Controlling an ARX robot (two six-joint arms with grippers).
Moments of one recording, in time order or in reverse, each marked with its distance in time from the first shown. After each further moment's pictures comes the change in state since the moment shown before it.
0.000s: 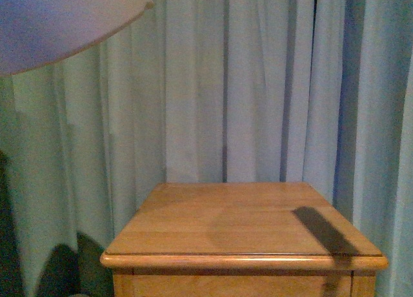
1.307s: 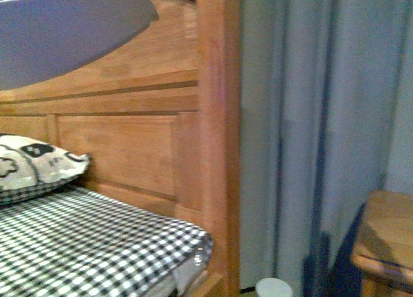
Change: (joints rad) left arm -0.003 0.002 -0.004 0.000 -0.005 -0.001; right arm 0.004 -0.003 -0.007 0.004 0.001 -0.002
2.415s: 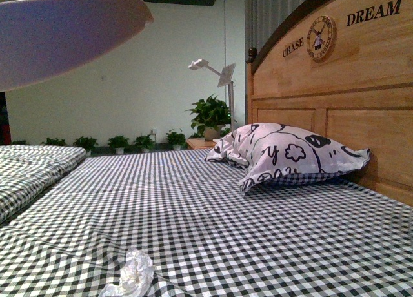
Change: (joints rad) left arm 0.000 -0.002 0.000 0.000 0.003 -0.003; right arm 0.000 0.002 -0.002 0.000 0.002 0.000
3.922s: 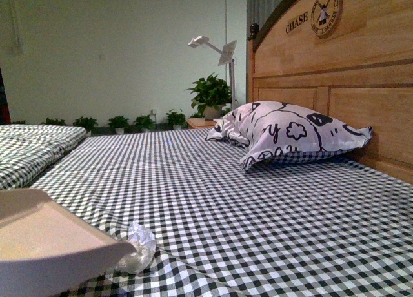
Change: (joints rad) left arm 0.398 0.552 0.234 -0.700 0.400 1.059; right arm 0.000 0.000 0.000 0.000 -0.003 0.000
